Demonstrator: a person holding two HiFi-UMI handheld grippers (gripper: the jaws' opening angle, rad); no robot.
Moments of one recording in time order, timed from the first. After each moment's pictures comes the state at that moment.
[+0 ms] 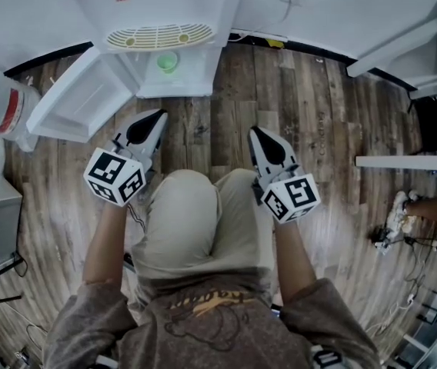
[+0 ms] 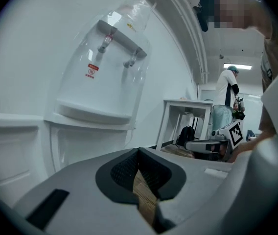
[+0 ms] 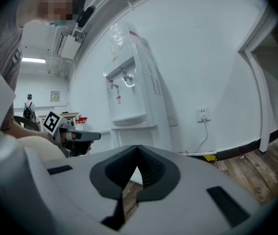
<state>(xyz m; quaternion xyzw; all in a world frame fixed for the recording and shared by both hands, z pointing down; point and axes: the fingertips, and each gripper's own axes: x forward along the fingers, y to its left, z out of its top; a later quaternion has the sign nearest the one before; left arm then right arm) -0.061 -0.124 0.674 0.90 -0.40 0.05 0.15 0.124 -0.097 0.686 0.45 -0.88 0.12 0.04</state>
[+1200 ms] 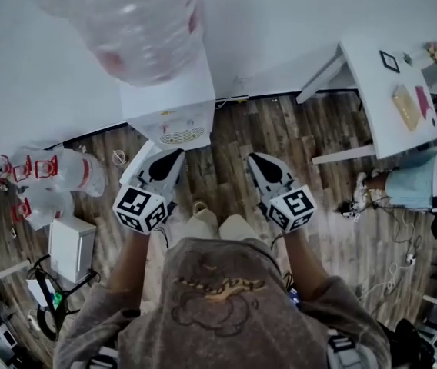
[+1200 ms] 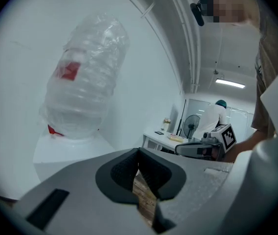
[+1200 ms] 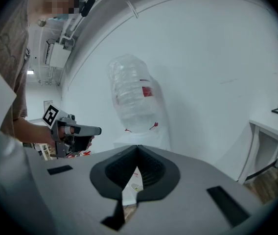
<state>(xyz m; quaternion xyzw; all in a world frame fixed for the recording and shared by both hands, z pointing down) -0.047 -0.131 0.066 0.93 -0.33 0.07 0.17 0.111 -0.096 0.093 0.48 -0.86 0.16 0.06</state>
